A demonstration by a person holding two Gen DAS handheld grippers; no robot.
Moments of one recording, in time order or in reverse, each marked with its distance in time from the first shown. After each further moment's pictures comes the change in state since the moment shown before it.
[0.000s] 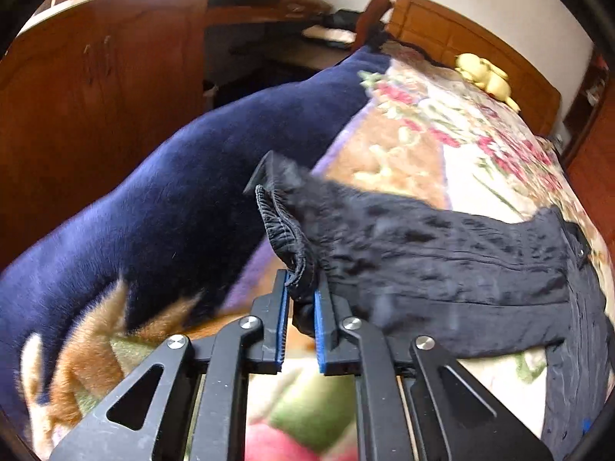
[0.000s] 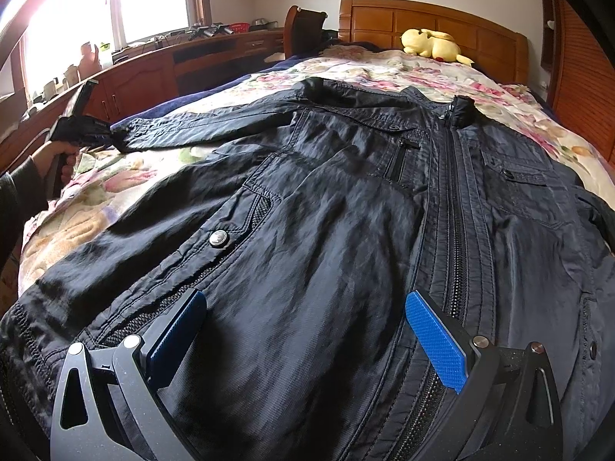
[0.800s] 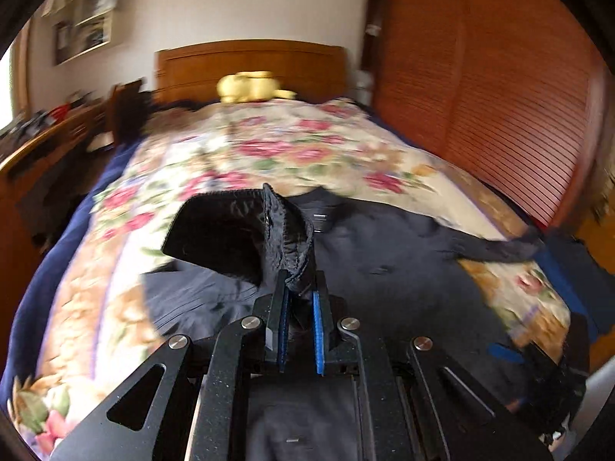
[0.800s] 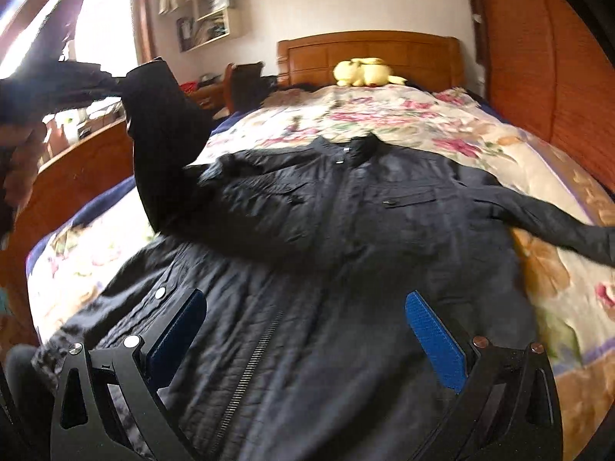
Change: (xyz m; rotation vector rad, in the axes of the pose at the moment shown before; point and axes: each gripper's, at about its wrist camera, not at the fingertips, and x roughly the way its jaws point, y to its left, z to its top) left arm -0.209 -0.389 -0.064 0.553 -0.120 -0.441; right arm -0.106 -0.096 -0.008 0.193 -0.160 -0.096
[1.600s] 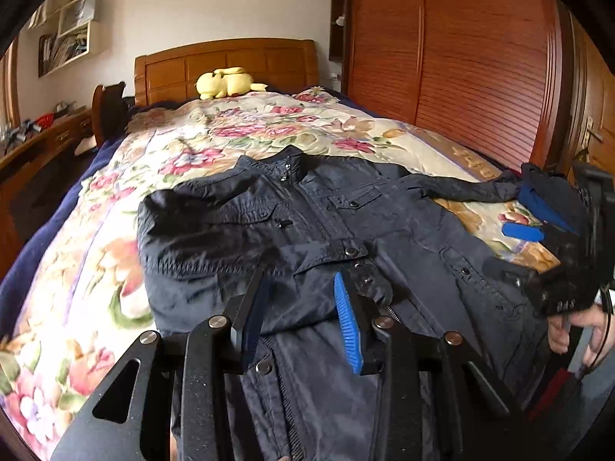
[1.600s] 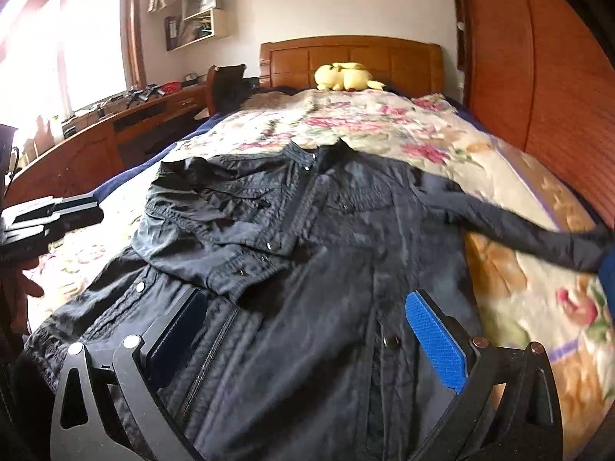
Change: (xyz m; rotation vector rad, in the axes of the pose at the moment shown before) left arm -0.024 -0.015 -0.114 0.057 -0.018 -0.030; right arm -0.035 -0.013 0.004 -0.033 0.001 -0.081
